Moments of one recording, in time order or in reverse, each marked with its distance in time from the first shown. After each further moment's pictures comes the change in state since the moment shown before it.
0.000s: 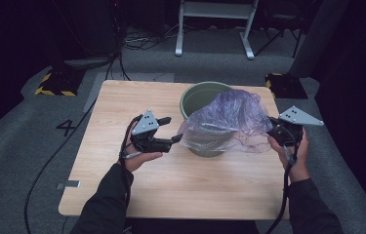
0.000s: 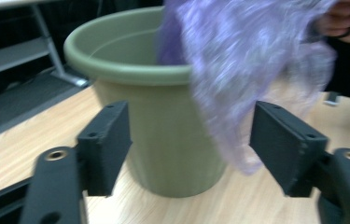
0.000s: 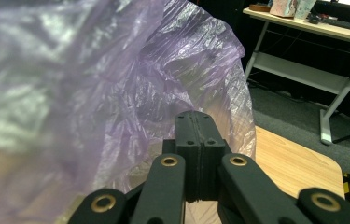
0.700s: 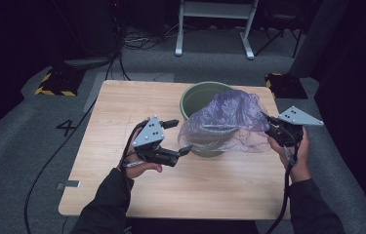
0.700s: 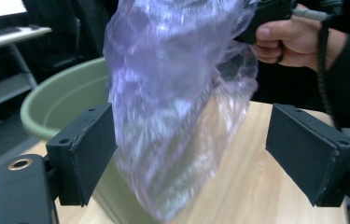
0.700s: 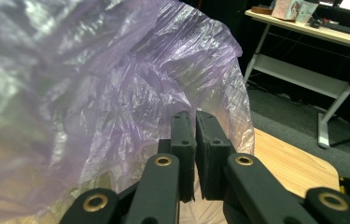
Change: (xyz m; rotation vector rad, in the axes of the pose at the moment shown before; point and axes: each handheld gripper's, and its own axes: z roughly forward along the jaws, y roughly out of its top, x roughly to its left) left arm -0.042 0.035 -0.007 -0.050 -0.049 0.089; right arm 0.003 0.003 -0.002 0.006 0.003 -0.030
